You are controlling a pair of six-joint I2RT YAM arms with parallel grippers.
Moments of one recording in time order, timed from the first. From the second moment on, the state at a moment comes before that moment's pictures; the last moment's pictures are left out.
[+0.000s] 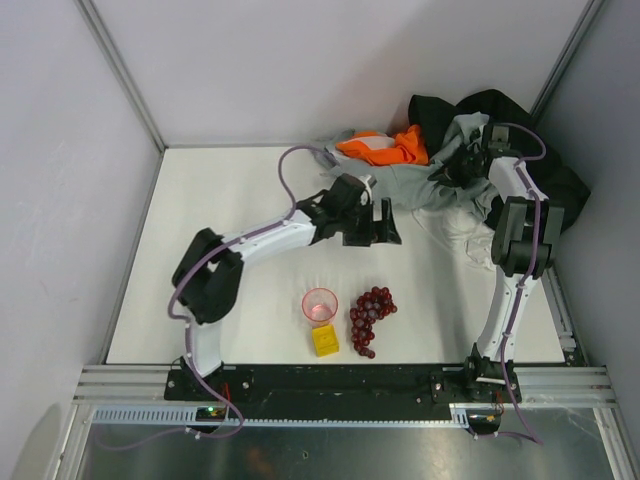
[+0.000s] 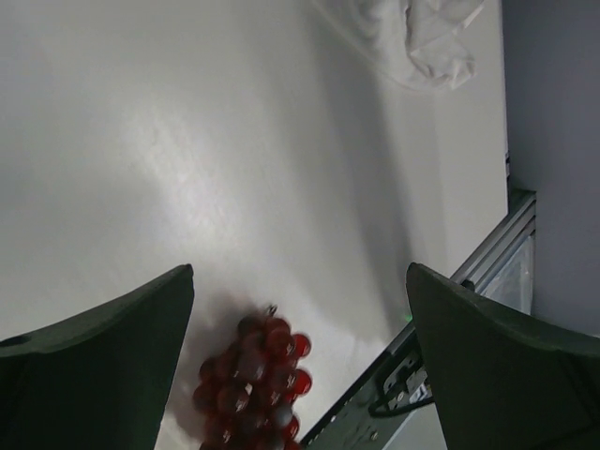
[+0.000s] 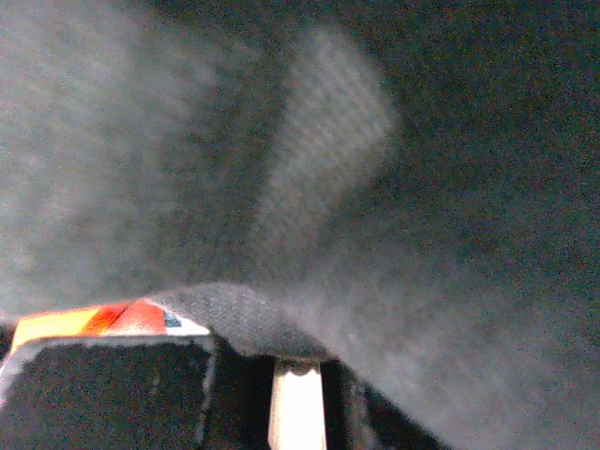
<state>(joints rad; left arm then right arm) -0.78 1.88 1.45 -0.29 0.27 -0.71 -0.13 2.20 1.84 -0.52 -0.54 0.57</state>
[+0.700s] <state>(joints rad) -0.87 2.57 2.17 -0.25 0.39 -0.90 -0.17 2.18 1.78 -0.48 -0.69 0.60</state>
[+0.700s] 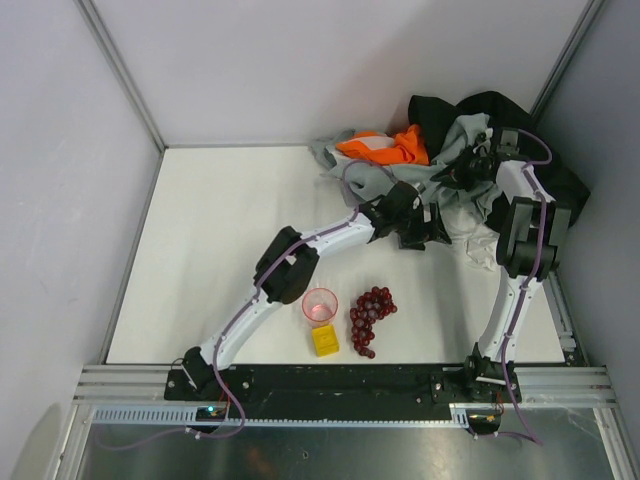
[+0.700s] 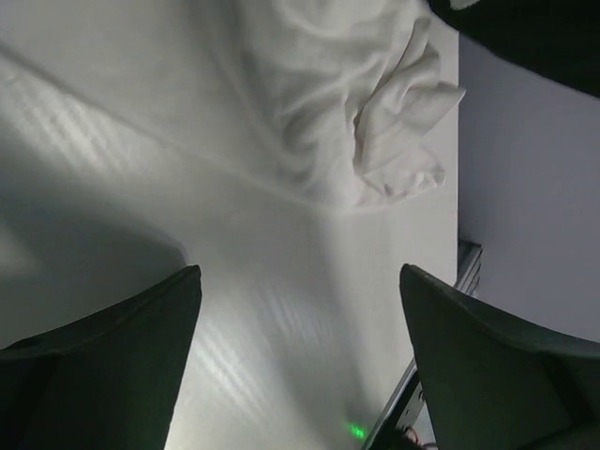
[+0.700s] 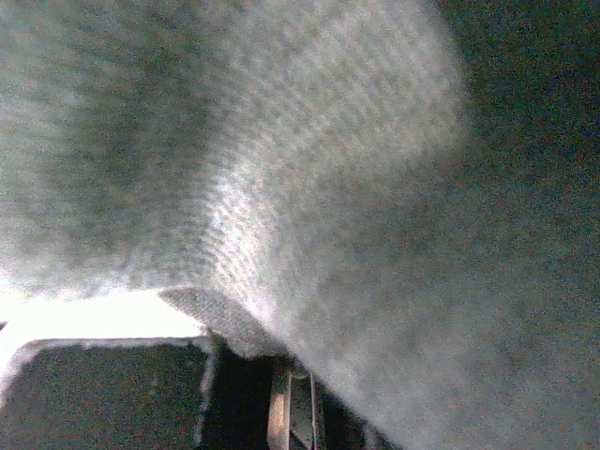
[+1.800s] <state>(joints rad) -0.93 2.91 2.54 0.07 0.27 -1.13 -0.21 2.15 1.75 -0.49 -0.75 0.60</state>
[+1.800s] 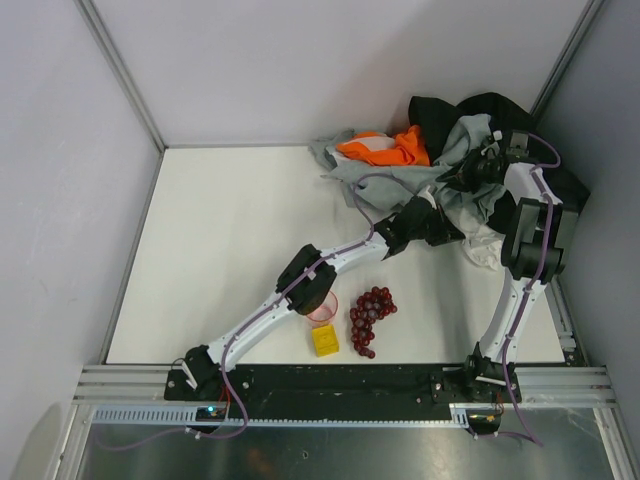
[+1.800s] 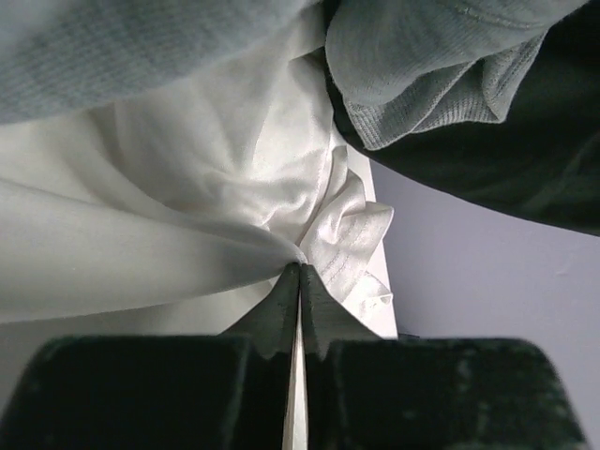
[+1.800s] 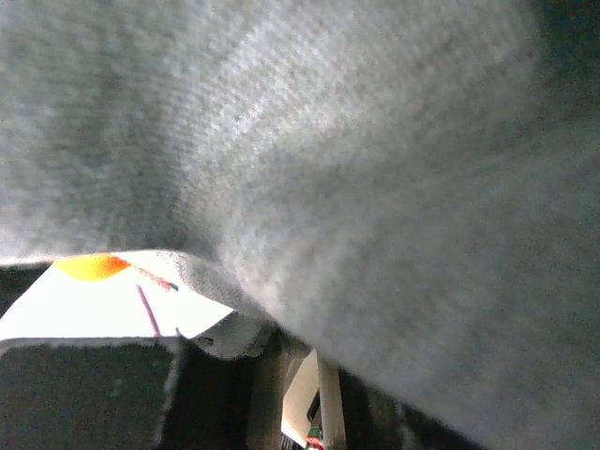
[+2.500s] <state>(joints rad) -0.92 2.44 1.75 0.16 0.27 -0.93 -0.30 2.08 1.75 -0.50 -0.81 0.62</state>
